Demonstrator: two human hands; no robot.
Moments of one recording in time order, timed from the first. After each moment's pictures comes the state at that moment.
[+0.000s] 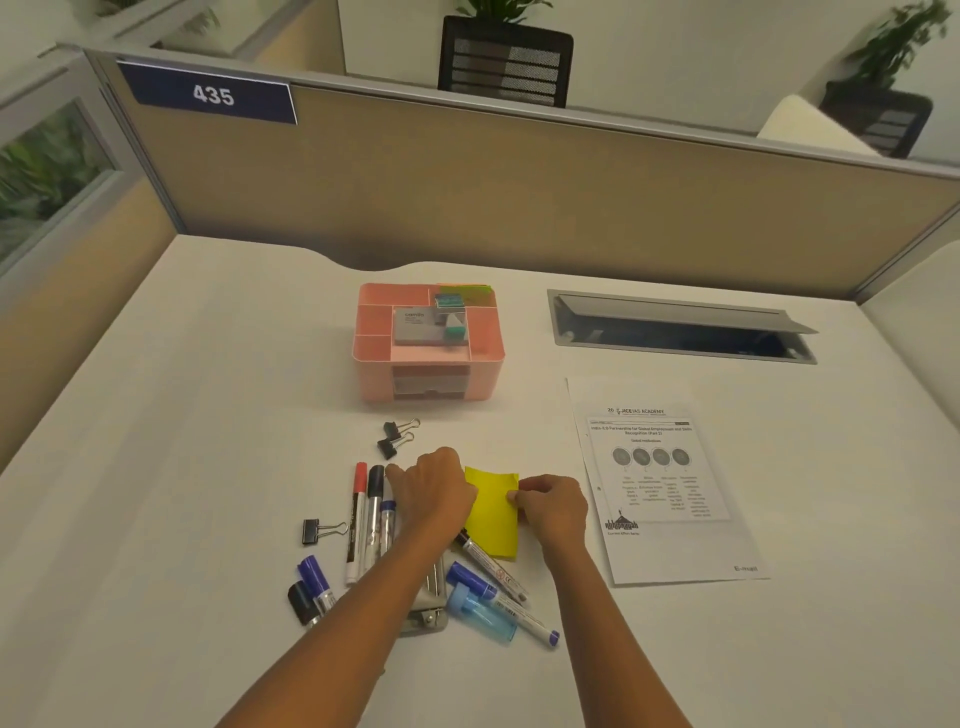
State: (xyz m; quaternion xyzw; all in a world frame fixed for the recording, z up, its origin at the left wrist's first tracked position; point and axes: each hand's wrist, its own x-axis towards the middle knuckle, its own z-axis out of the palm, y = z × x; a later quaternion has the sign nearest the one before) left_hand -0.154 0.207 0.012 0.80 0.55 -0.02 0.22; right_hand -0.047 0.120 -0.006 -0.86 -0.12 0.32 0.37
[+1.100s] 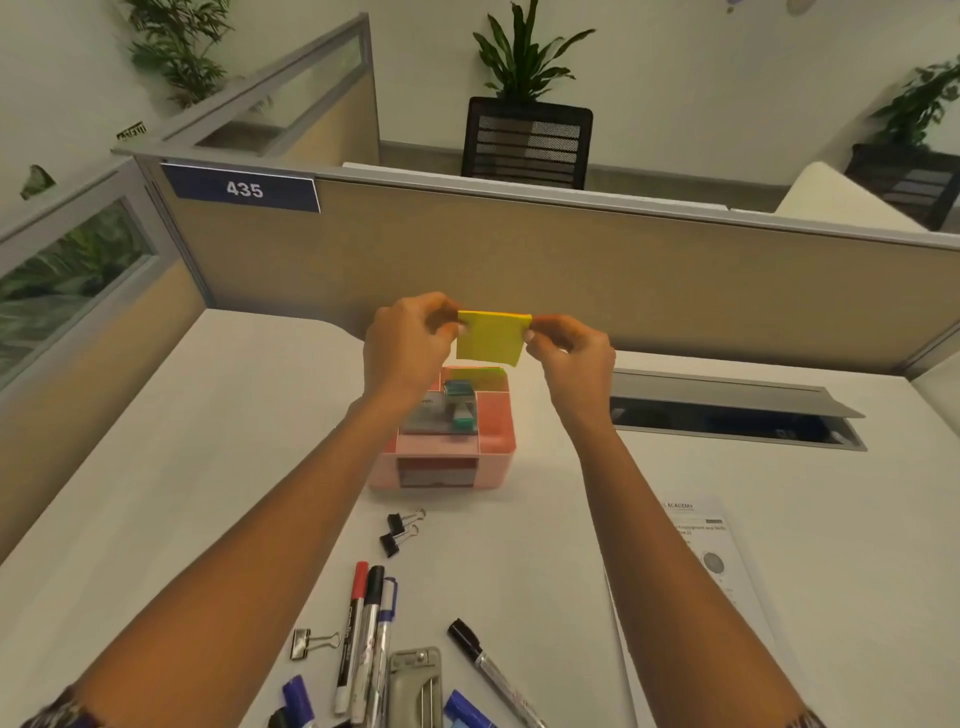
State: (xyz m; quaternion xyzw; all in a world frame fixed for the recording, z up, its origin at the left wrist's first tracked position) left_hand -0.109 0.378 0.164 0.77 0.44 0.37 0.27; right_hand 0.044 0.289 0.144 -0.70 -0.37 0.14 0.60
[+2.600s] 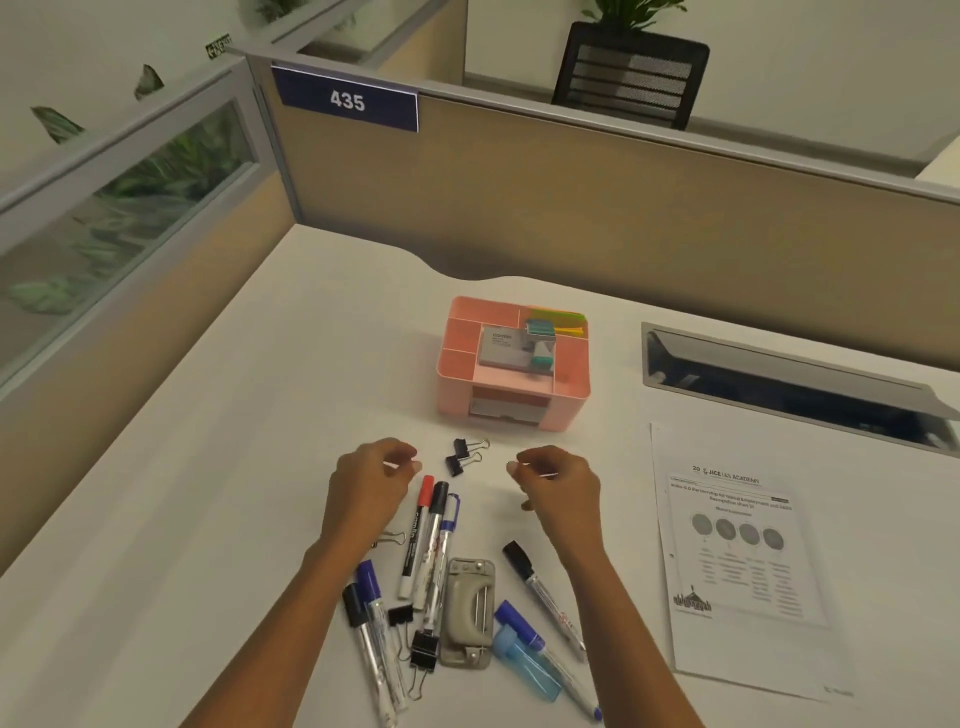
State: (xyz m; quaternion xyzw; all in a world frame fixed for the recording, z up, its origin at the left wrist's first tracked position) left_hand -0.272 0.266 0.036 0.66 0.62 0.20 0.36; right_hand -0.079 0.189 0.049 -0.79 -0.32 0.33 0.40
